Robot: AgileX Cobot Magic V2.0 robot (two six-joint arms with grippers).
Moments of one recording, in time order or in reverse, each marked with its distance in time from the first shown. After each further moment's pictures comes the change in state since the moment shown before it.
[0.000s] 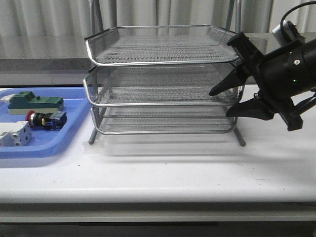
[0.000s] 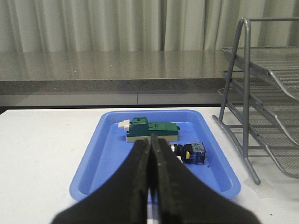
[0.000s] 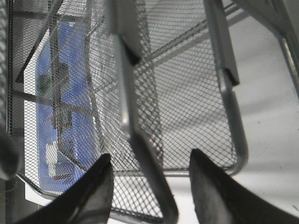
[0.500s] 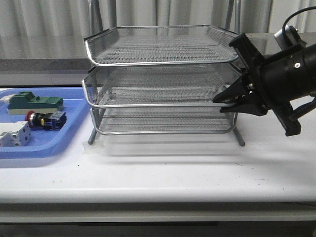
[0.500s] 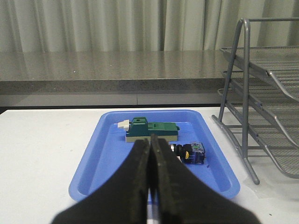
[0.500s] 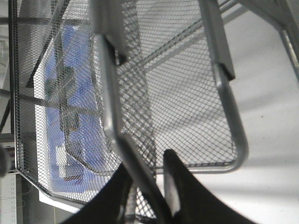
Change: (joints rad) left arm 0.000 0.000 0.000 0.000 0.000 0.000; right arm 0.000 0.014 0.029 0.035 0.036 -0.002
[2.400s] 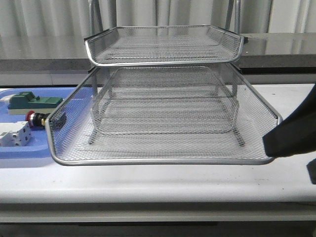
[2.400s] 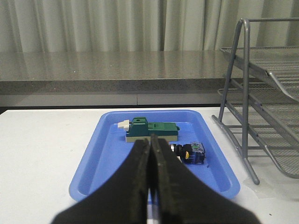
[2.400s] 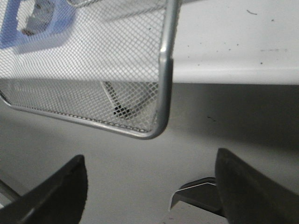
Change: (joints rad) left arm 0.000 0.000 0.000 0.000 0.000 0.000; right arm -0.002 -0.710 0.423 -0.676 0.005 0.277
